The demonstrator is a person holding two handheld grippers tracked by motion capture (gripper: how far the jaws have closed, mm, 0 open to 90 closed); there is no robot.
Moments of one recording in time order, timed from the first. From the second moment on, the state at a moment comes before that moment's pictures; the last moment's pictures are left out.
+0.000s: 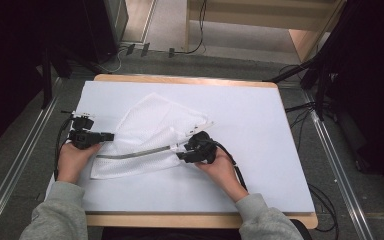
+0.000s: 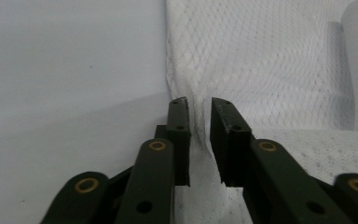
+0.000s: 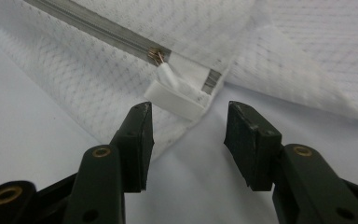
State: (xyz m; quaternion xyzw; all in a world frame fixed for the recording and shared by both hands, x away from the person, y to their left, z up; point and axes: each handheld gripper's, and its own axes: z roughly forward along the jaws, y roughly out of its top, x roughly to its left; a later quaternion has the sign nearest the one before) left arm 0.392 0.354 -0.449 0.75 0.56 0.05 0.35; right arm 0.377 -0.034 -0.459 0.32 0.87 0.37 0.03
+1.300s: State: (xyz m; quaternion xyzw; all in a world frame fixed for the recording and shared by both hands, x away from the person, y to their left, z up) left arm 0.403 0.342 -0.446 0.76 0.53 0.05 0.37; right arm 0.376 -0.048 -0.453 0.34 0.87 0.36 0.01
